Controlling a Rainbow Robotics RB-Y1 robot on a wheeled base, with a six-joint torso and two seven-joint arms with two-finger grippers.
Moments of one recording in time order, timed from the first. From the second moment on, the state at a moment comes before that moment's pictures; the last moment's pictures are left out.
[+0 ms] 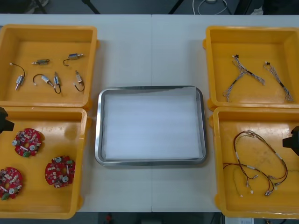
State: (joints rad) right arm 0.01 -0.65 -0.39 -2.40 -0.80 1.92 1.19; left arm -0.11 0.84 0.36 -2.25 0.92 1.91 -1.26
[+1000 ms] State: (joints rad) right arm 0.01 -0.65 -0.39 -2.40 -0.80 1.92 1.19; left arm -0.11 0.84 0.36 -2.25 0.92 1.91 -1.26
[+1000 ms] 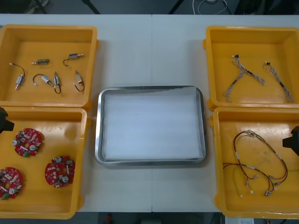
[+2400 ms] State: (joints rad) right arm 0.02 -0.70 -0.37 -2.40 -0.80 1.92 1.19; left arm -0.04 0.87 0.41 -2.25 1.02 1.88 -1.26
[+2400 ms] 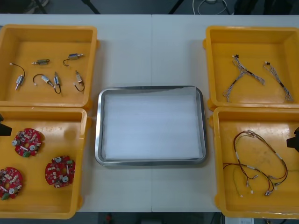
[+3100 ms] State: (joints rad) right arm 0.15 -0.80 -0.37 -2.16 -0.90 1.62 1.65; left arm 0.35 1.05 0.41 -2.25 1.10 1.42 -1.27
